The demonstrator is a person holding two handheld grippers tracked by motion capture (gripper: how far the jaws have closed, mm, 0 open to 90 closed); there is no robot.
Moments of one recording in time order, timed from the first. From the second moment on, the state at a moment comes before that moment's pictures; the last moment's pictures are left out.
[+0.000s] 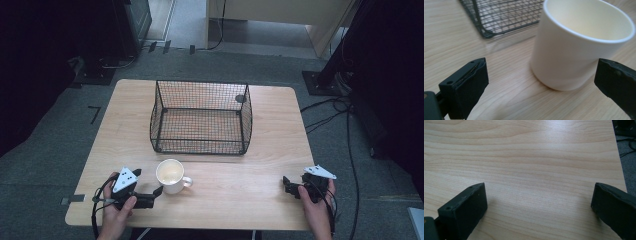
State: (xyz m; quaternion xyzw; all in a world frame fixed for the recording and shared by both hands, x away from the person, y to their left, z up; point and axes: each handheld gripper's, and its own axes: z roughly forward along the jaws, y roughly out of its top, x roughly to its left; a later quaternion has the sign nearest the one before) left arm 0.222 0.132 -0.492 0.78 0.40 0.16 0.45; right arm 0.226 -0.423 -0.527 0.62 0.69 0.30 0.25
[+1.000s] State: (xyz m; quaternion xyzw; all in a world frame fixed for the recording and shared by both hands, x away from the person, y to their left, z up) left arm 0.242 0.076 -0.502 0.80 0.38 0.14 0.44; right arm 0.226 -0.423 -0.527 0.62 0.69 0.30 0.25
